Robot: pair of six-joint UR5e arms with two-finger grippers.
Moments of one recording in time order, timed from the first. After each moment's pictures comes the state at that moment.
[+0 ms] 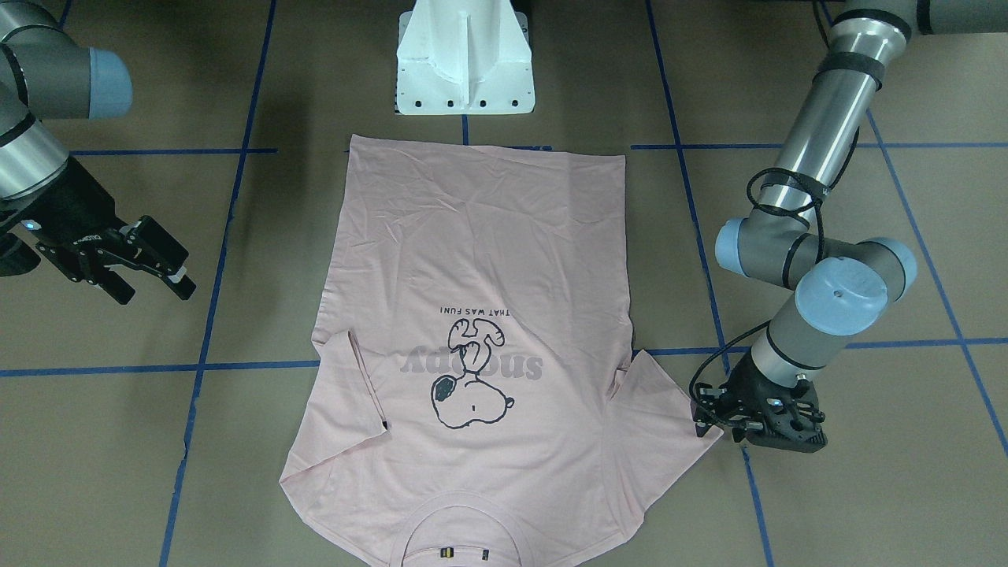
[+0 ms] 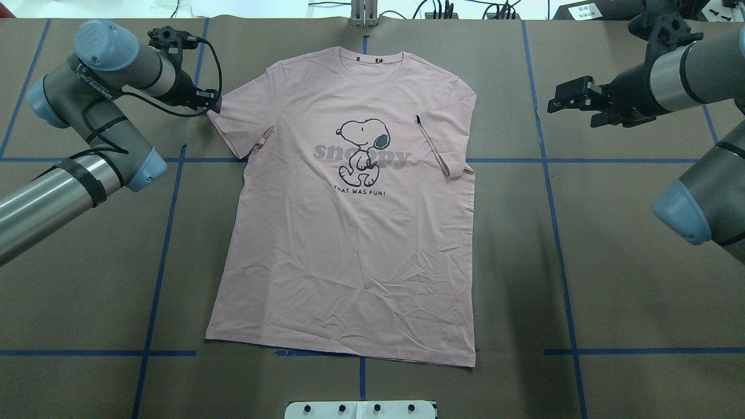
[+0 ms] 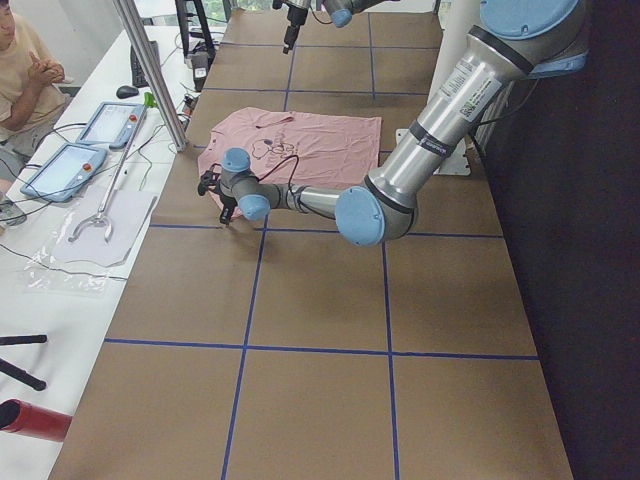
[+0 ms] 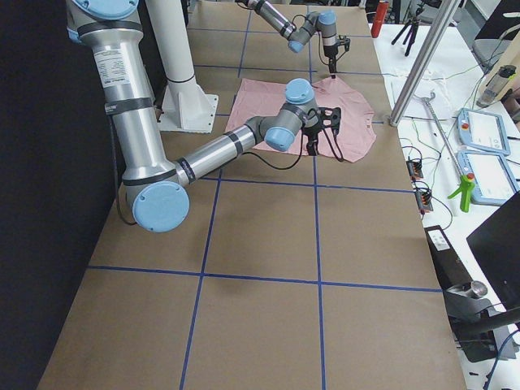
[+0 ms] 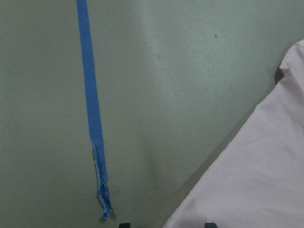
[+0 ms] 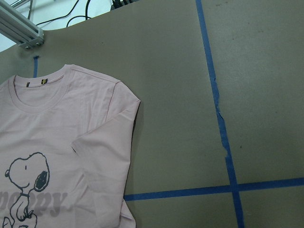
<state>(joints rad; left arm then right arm) -0.93 -2.26 -0.92 -2.42 -2.00 -0.82 1.00 -1.34 1.82 -1.04 2.11 1.19</state>
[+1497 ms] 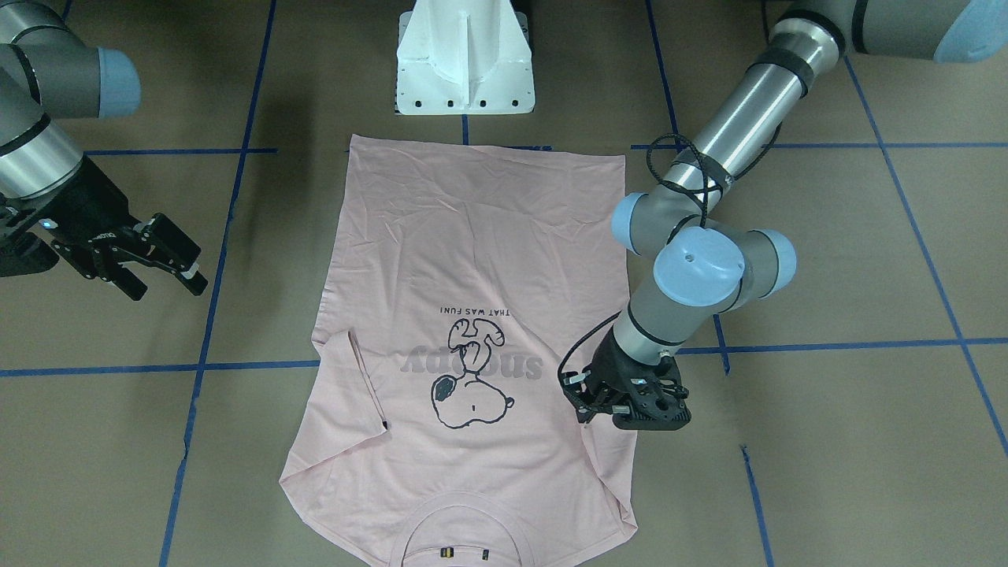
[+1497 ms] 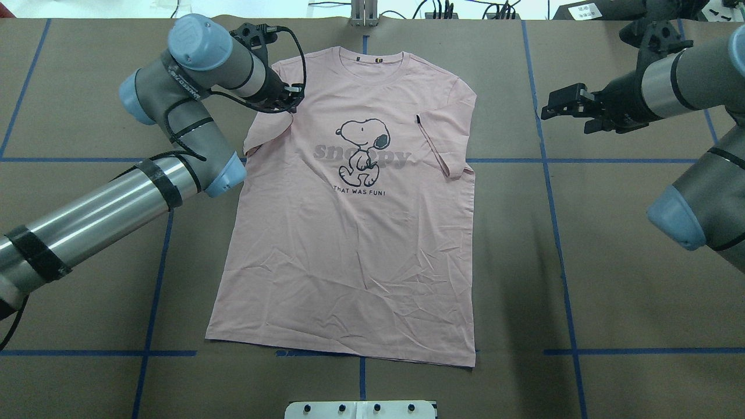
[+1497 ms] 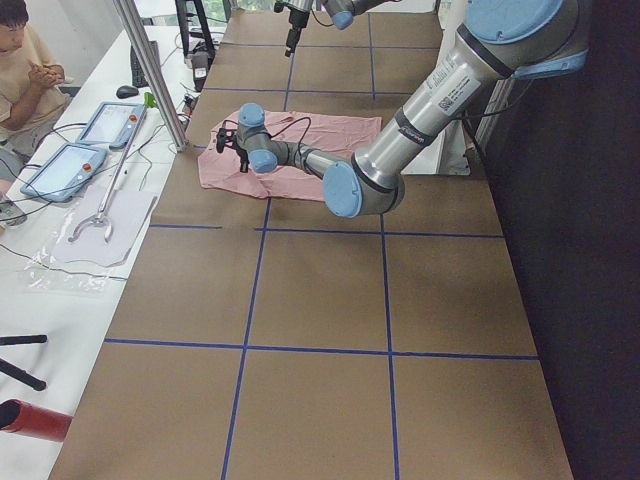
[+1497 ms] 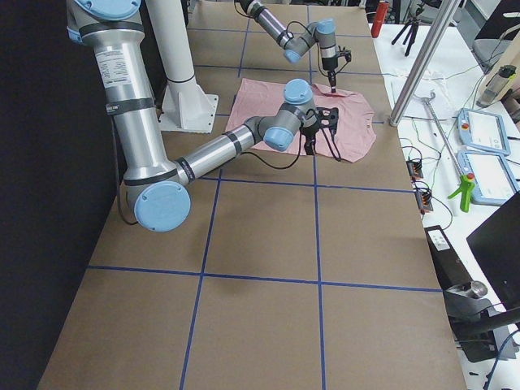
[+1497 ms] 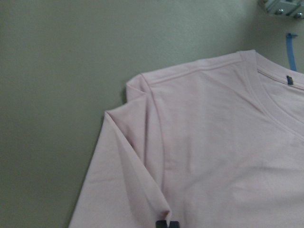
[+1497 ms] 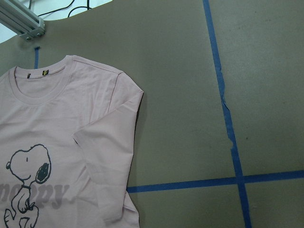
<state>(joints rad) -0.80 -2.43 -0.97 -2.36 -1.95 -1.17 0.98 -1.34 1.82 -1.04 2.11 1.20</state>
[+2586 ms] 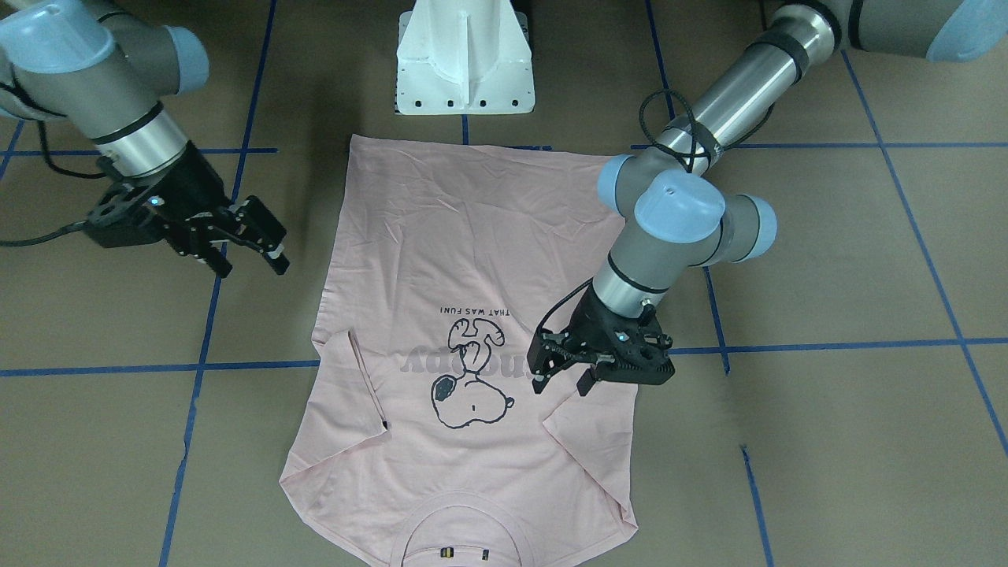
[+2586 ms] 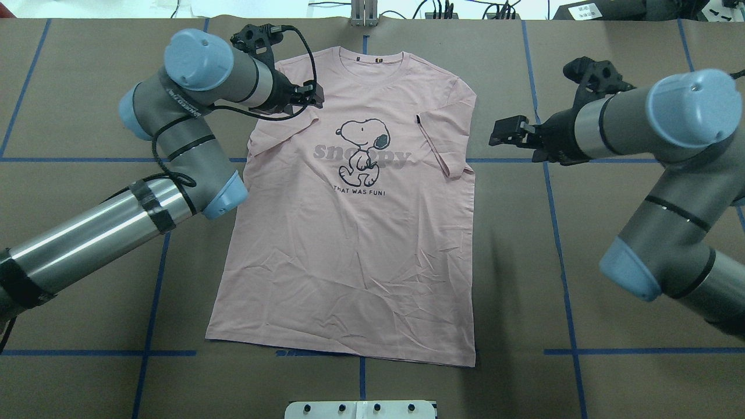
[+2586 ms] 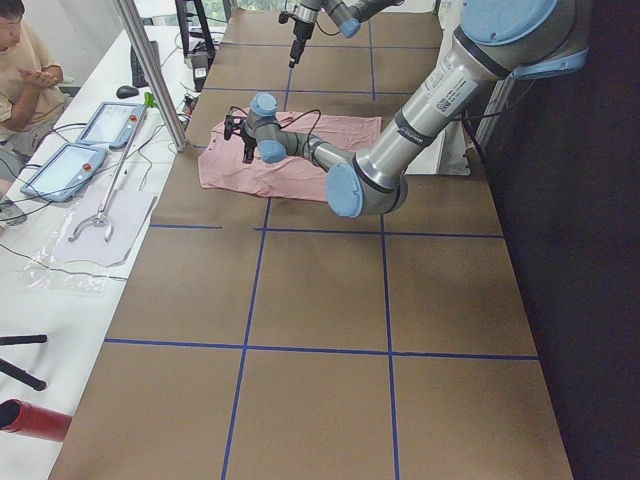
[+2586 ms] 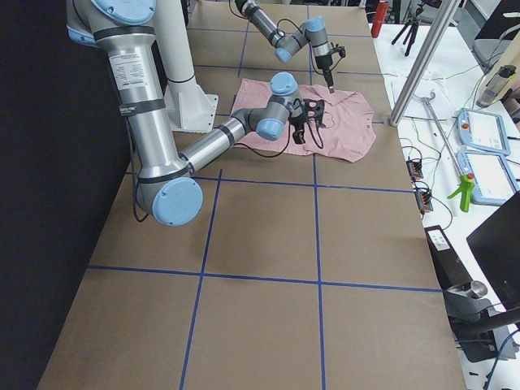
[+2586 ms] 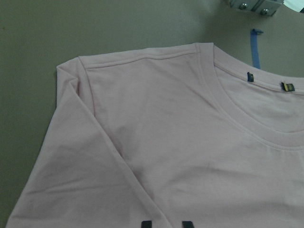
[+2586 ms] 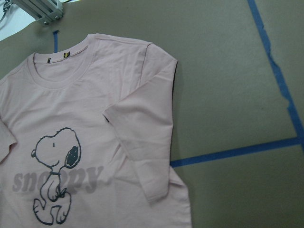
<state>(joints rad) -0.77 -2.30 -1.25 -2.36 -1.91 -1.26 0.73 -1.31 1.89 -1.05 1.85 1.45</state>
